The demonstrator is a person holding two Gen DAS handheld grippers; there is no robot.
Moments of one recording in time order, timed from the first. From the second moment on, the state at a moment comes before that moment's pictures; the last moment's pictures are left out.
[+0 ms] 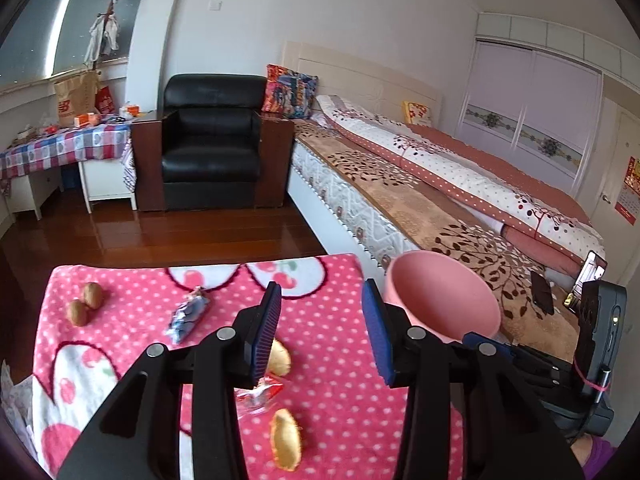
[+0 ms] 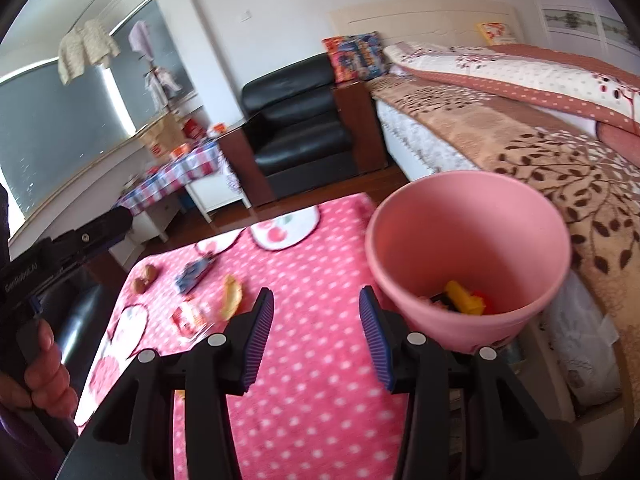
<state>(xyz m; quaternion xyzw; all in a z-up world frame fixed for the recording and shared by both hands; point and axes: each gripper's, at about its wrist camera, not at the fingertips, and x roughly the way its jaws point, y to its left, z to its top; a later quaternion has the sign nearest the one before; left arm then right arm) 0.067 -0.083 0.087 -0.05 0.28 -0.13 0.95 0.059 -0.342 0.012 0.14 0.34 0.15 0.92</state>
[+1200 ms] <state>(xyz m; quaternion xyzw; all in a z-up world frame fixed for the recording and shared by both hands) 0.086 -0.003 -0.020 -0.12 0.39 -0.04 0.91 0.070 -0.188 -0.050 0.03 0.45 0.26 0.85</state>
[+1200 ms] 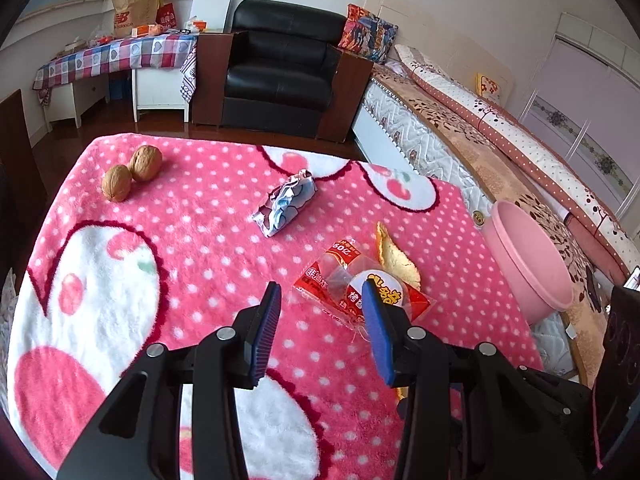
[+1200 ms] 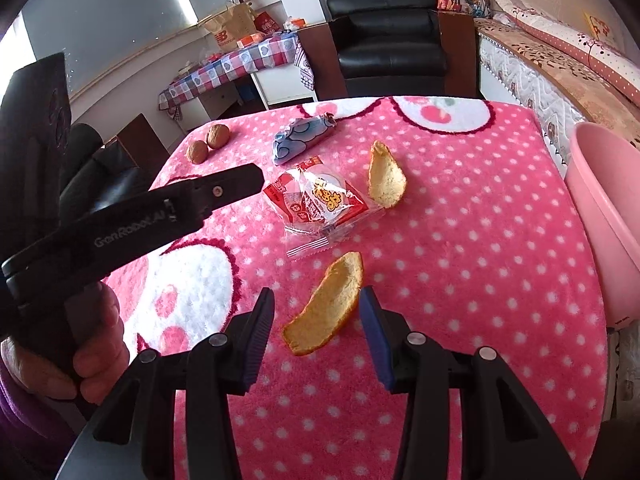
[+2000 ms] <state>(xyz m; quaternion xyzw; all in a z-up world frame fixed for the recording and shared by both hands) 0.089 -0.002 -0.016 -0.12 0.39 -0.03 0.91 0.063 -0.200 -0.053 0.05 0.44 0.26 0.86</state>
